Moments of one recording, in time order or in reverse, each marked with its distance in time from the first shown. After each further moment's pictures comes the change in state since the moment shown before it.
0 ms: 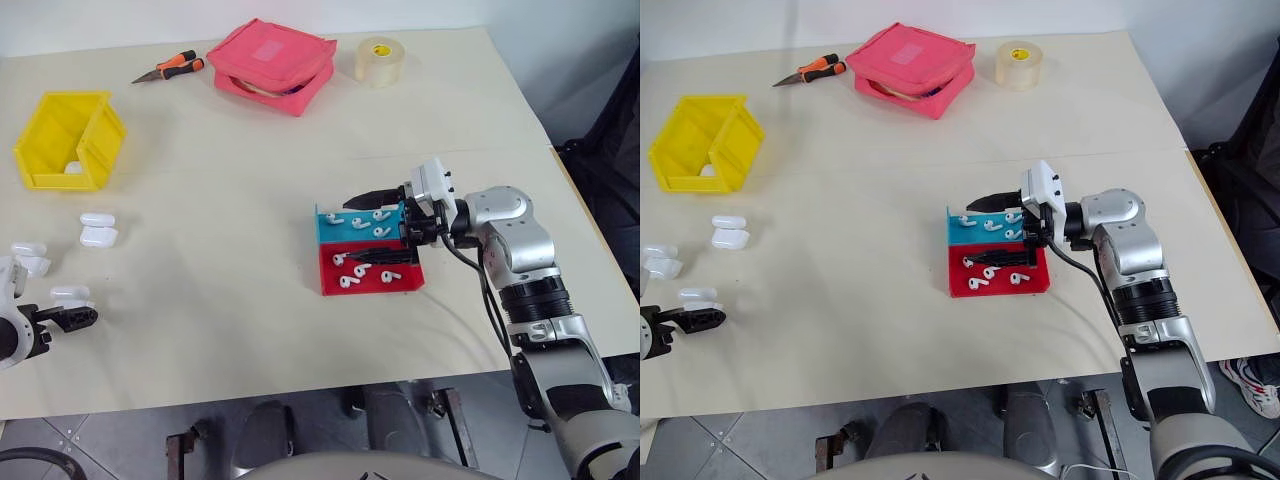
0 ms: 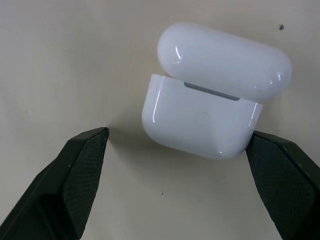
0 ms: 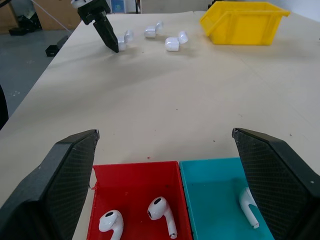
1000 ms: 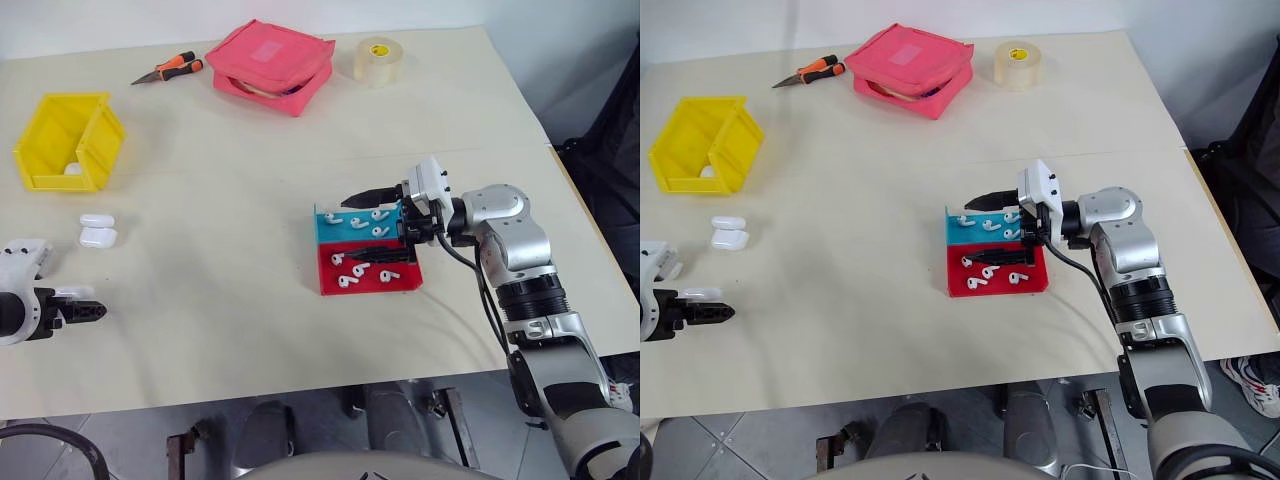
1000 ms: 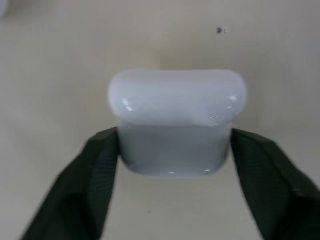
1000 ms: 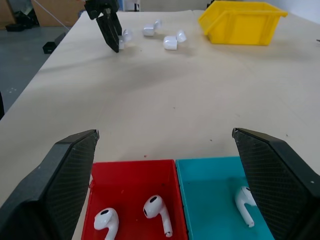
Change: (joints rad) left arm -0.100 0.210 -0.350 0.114 0.202 -0.116 -0.392; right arm -0.011 0.012 0.000 0.019 -0.021 -0.021 0.000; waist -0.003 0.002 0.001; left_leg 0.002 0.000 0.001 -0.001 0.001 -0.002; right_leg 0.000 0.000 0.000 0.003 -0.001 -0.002
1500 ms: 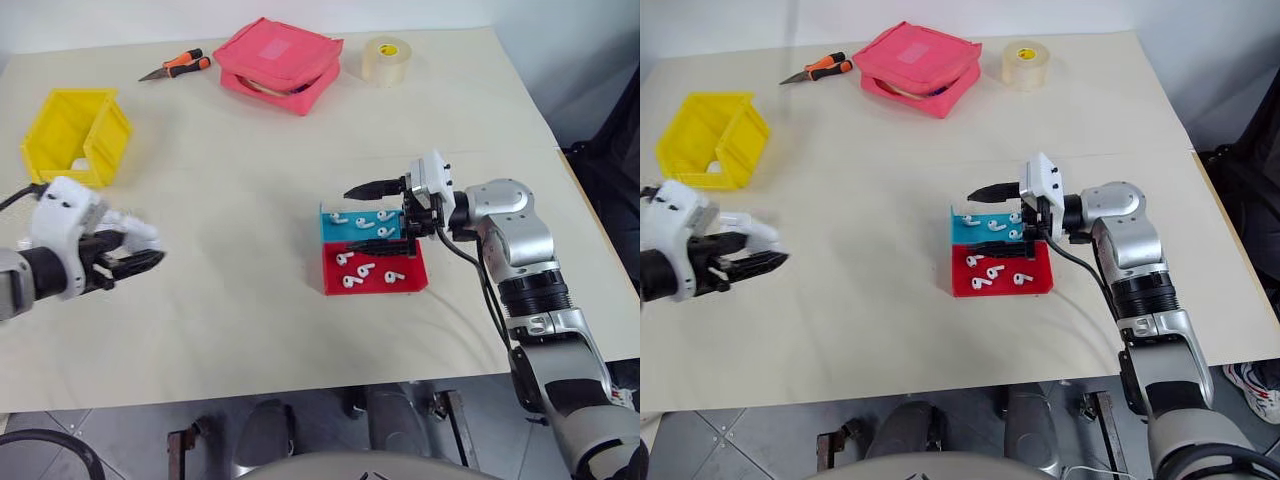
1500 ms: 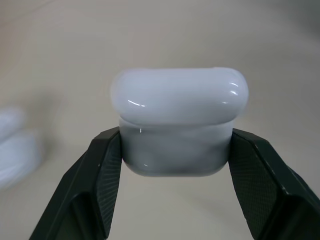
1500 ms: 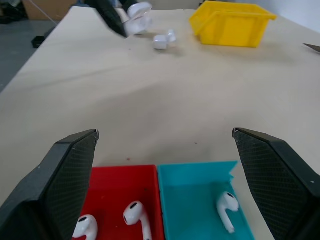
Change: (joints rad) left arm -0.001 -0.167 0.000 -0.379 0.035 -0.486 -0.225; right arm -0.005 -0.022 -0.013 -0.003 -0.010 -0.021 -0.052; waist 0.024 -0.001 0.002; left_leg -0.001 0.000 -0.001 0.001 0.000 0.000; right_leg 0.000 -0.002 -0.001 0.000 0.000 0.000
